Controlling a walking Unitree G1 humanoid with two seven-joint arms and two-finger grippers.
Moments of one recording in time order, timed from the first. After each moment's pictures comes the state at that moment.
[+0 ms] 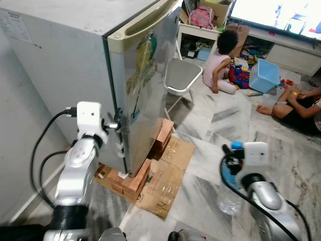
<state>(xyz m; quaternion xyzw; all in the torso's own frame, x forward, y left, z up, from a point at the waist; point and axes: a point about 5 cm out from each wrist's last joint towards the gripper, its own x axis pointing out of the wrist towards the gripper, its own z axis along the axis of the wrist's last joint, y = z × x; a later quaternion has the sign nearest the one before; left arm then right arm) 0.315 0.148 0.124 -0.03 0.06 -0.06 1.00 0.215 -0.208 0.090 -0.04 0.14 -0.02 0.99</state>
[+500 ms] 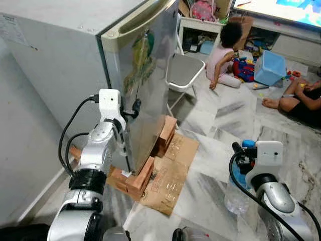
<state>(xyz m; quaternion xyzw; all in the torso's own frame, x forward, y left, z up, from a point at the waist) 0.357 0.130 0.120 -0.04 0.07 -0.09 0.99 0.215 -0.210 0.104 -0.05 0.12 -0.04 0.99</state>
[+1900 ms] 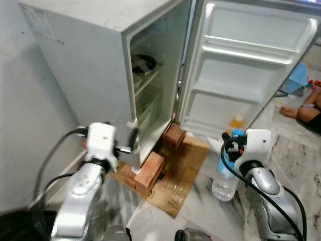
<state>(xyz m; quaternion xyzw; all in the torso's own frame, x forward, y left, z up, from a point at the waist) 0.233 0.150 0.123 0.03 0.04 -0.07 1.00 0.256 -0.192 0.105 -0.01 0.10 -0.01 1.00</state>
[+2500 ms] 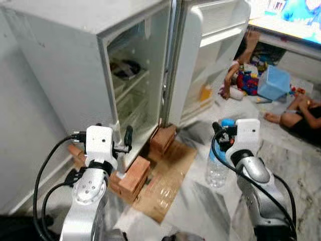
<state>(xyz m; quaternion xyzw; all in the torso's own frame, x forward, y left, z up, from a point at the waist) 0.236 0.141 0.128 0.04 0.03 -0.03 1.00 0.274 -0.167 0.109 0.00 0.06 0.04 1.00</state>
